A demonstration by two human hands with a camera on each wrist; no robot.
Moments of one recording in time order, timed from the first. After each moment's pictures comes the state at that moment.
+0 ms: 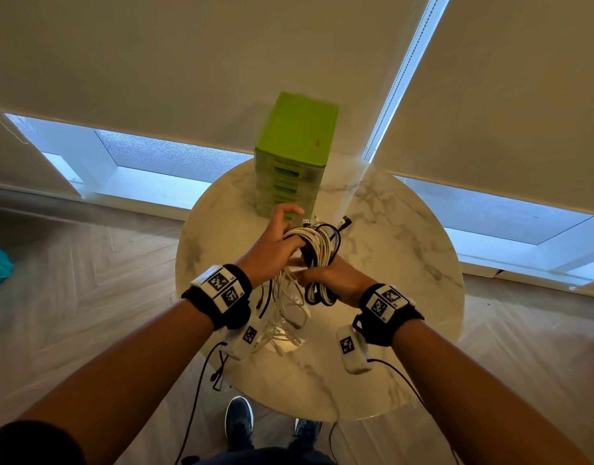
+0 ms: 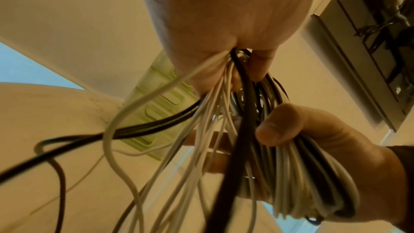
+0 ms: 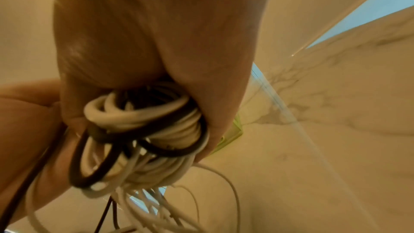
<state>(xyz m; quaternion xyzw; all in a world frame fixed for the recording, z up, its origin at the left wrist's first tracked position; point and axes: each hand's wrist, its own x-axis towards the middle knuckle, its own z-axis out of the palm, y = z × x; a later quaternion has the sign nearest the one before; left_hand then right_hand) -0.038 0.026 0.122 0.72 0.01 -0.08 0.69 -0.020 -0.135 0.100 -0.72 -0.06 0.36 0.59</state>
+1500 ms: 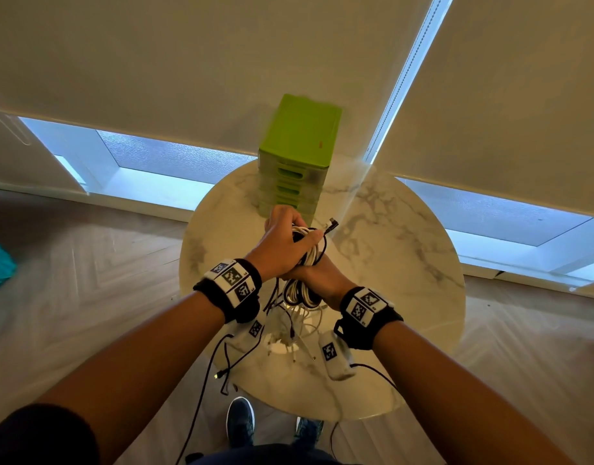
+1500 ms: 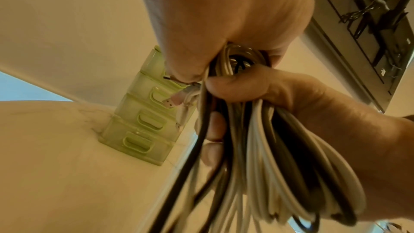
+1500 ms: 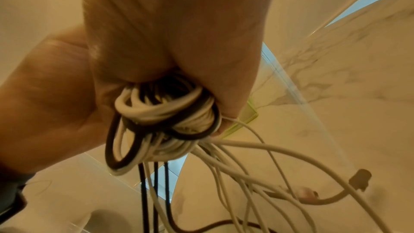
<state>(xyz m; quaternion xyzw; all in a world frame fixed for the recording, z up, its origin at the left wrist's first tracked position) -0.025 0.023 0.107 0.85 -0.01 0.03 0.52 -0.030 -0.104 0.094 -0.71 -0.10 0.27 0.64</state>
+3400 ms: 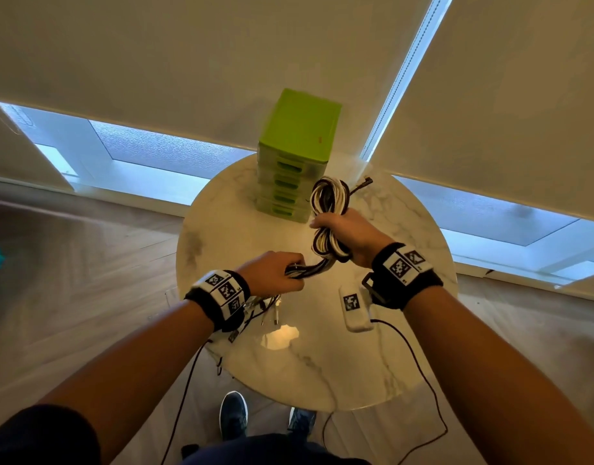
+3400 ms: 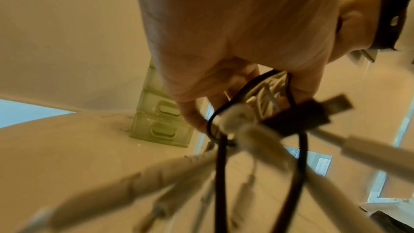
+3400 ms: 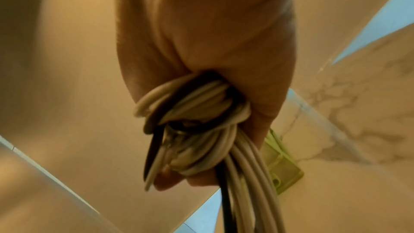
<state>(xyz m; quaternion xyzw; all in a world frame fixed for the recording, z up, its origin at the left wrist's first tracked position) -0.054 0.046 0.072 0.88 -0.14 -0.23 0.39 0.011 -0.131 0.156 -0.79 0.05 0.26 0.55</state>
